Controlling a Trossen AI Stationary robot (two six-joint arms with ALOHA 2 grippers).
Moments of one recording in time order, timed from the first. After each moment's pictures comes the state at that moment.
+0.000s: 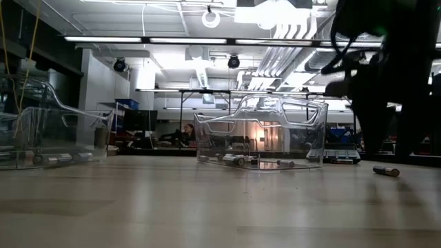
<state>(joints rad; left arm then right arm) -0.11 0.67 0.97 -0.13 -0.61 -0.19 0.35 1.53 0.80 -0.77 0.19 1.78</state>
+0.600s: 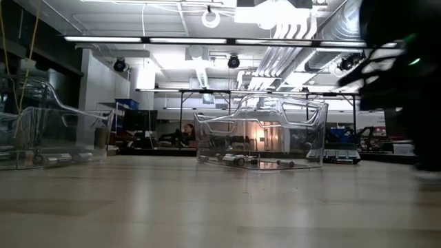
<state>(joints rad) -0.11 0.68 0.97 -0.13 -0.67 -0.19 0.43 1.55 0.80 -0.87 0.08 1.71</state>
